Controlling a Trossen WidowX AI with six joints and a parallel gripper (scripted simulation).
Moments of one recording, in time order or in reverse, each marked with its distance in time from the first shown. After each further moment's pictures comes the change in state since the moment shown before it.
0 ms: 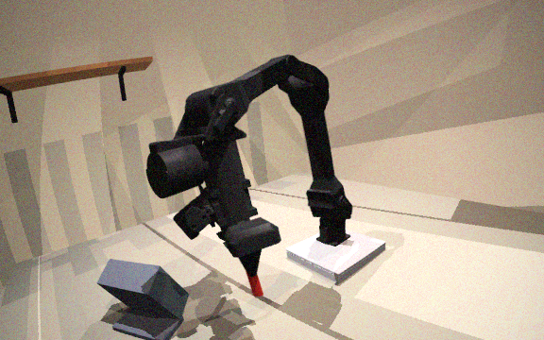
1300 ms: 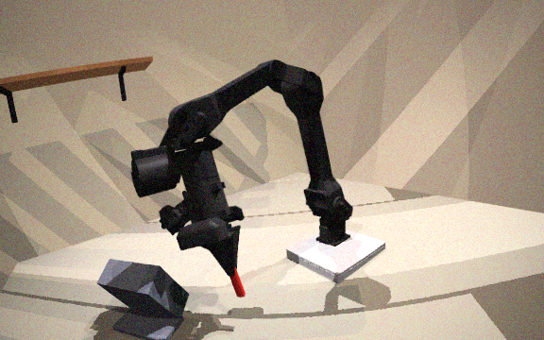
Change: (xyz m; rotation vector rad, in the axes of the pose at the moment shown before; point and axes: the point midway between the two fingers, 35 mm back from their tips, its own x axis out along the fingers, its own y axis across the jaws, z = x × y) arm 0.001 -0.030 0.026 0.396 0.041 0.165
